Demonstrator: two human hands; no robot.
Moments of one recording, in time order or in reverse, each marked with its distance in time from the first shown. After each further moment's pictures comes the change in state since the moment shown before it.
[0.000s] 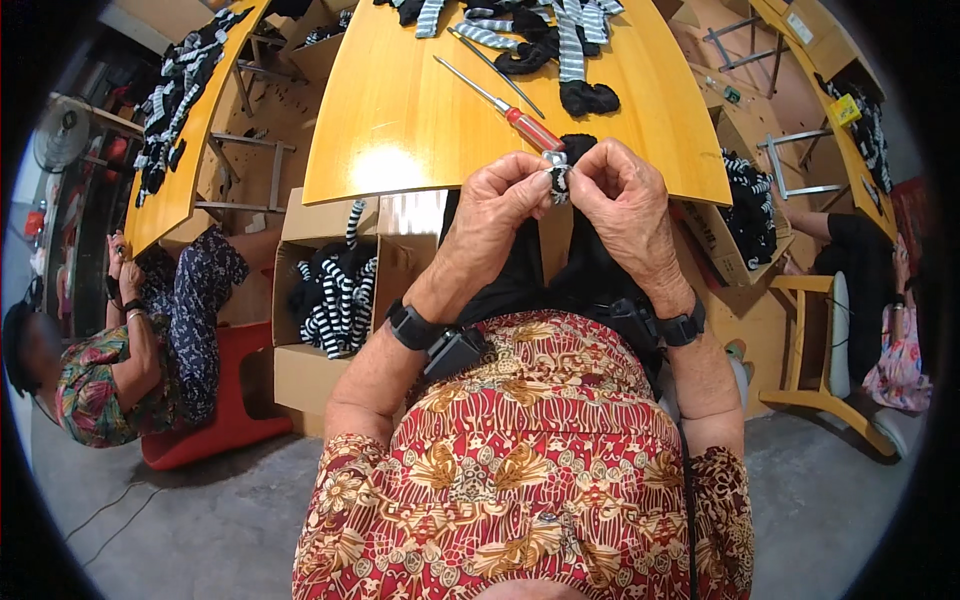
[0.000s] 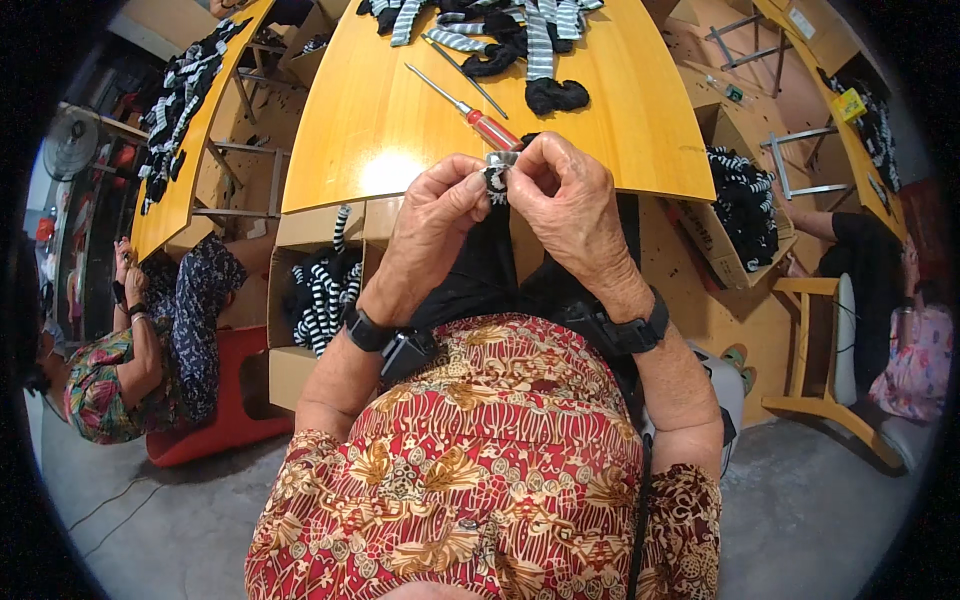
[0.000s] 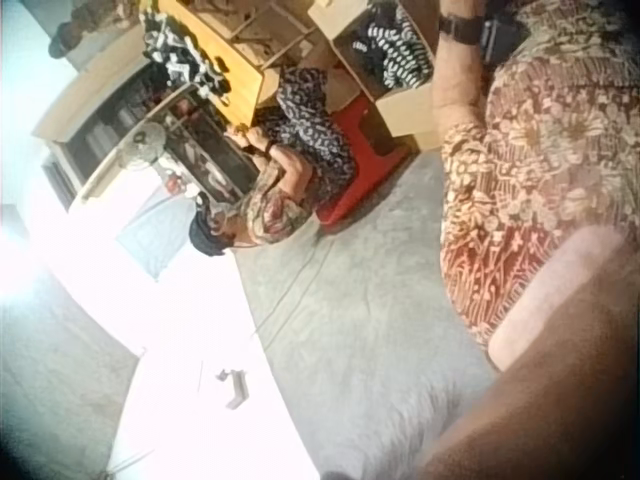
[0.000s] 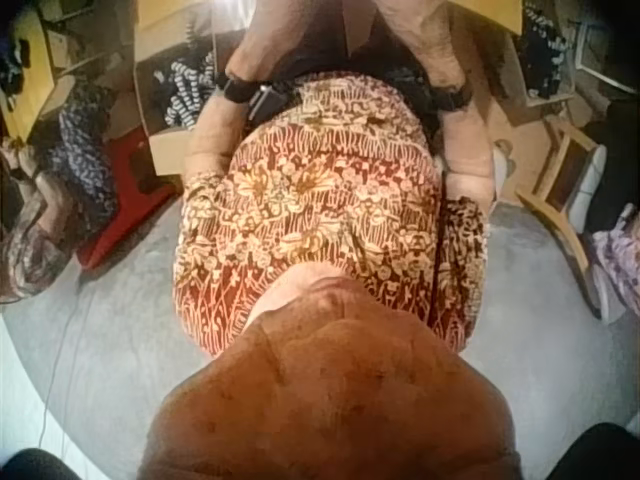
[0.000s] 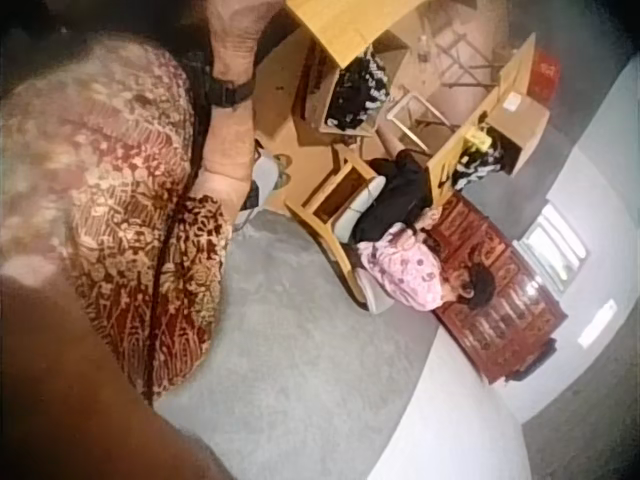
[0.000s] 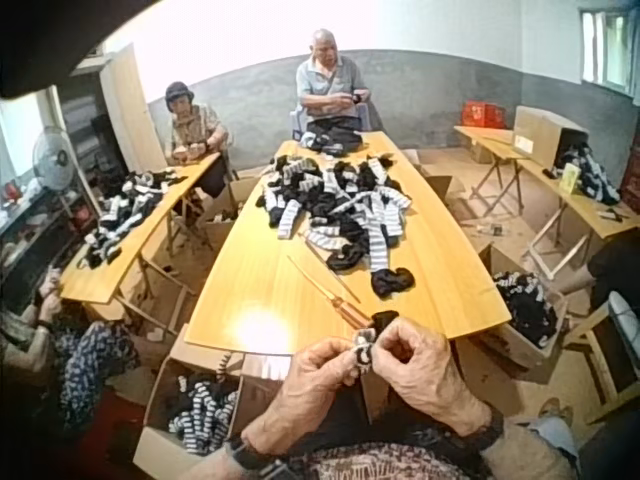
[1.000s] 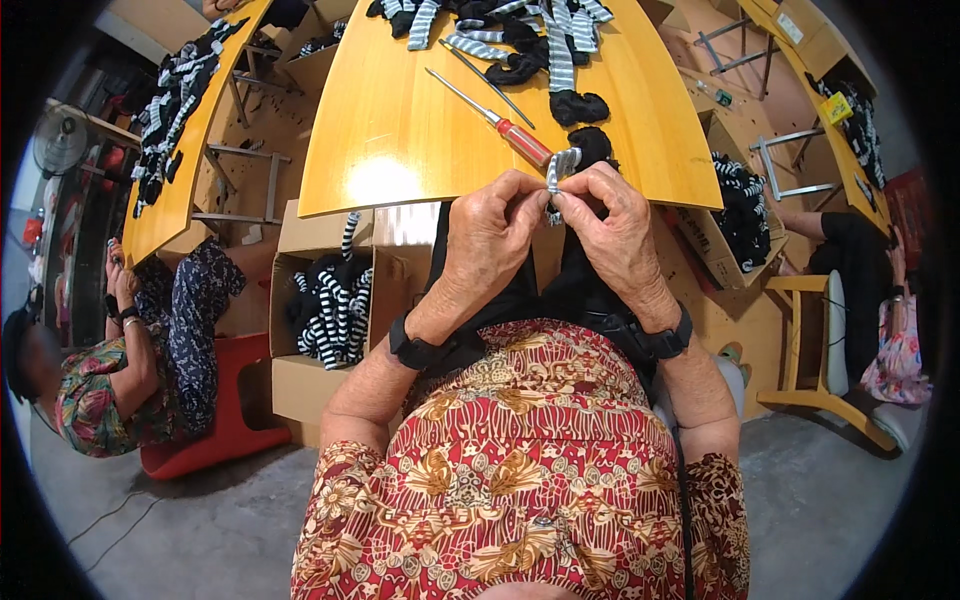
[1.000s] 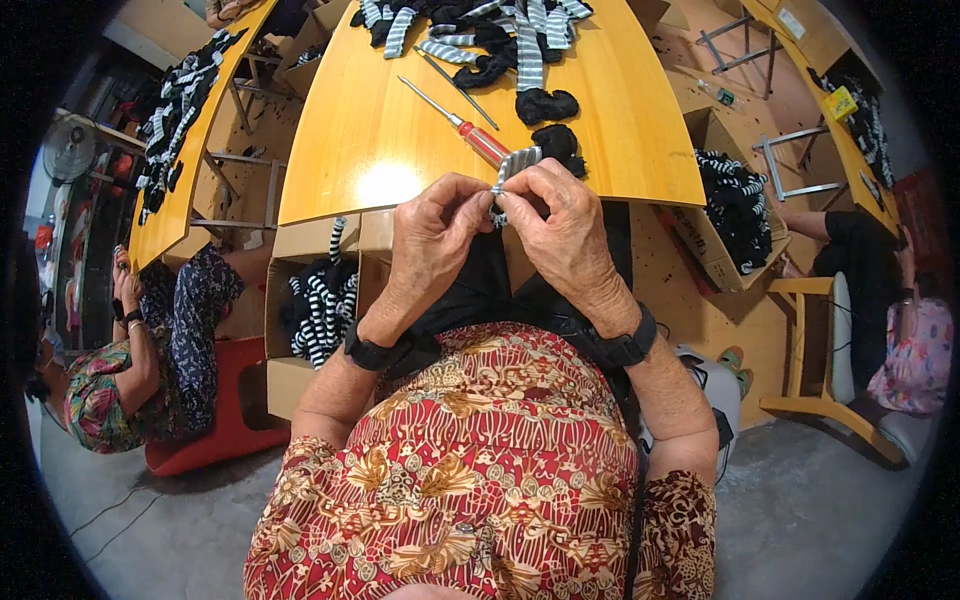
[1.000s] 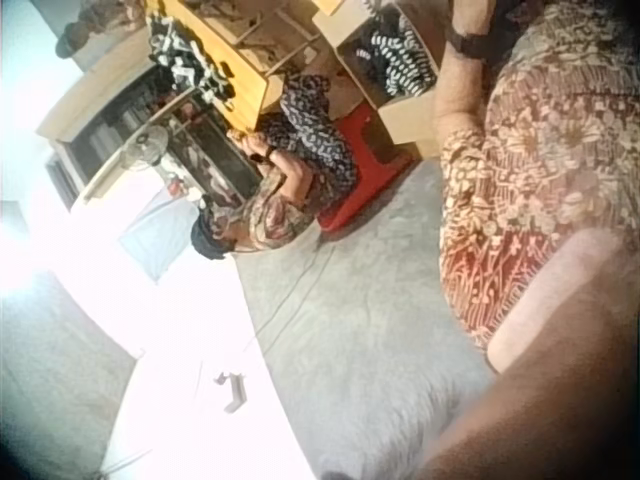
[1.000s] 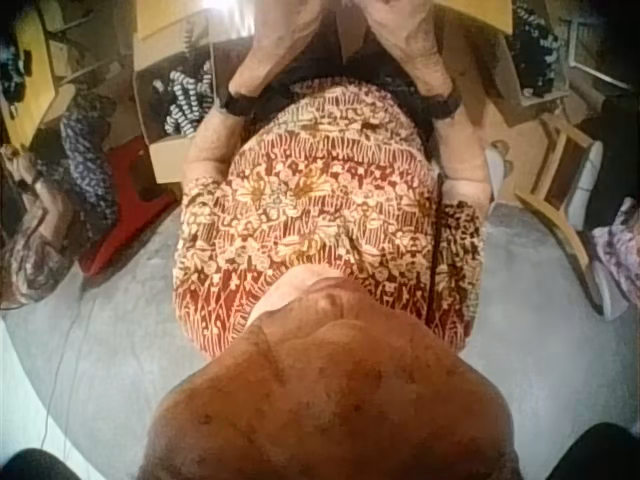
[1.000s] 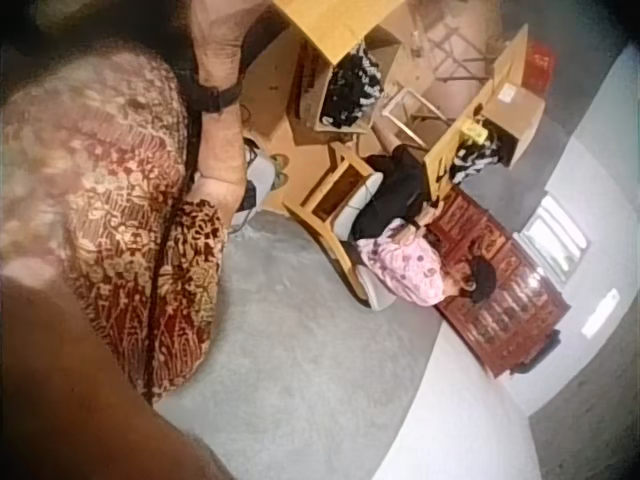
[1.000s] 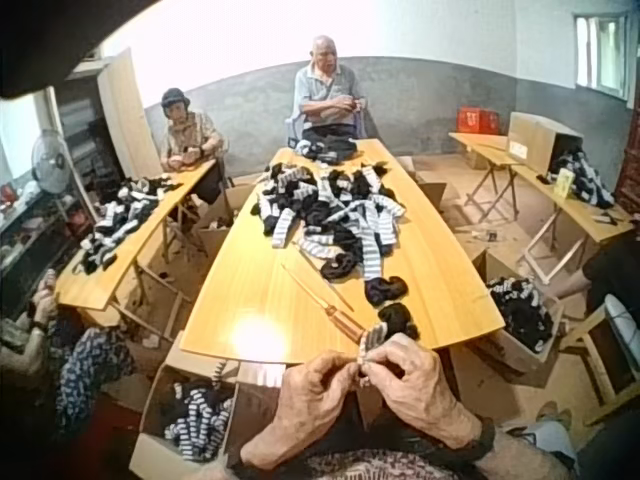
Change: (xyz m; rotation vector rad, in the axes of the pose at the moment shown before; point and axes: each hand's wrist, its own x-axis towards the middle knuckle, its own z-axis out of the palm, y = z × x) left_hand -0.005 0.004 0.017 0.938 0.172 0.244; right_hand -0.007 0.012 0.003 -0.141 0.052 -0.201
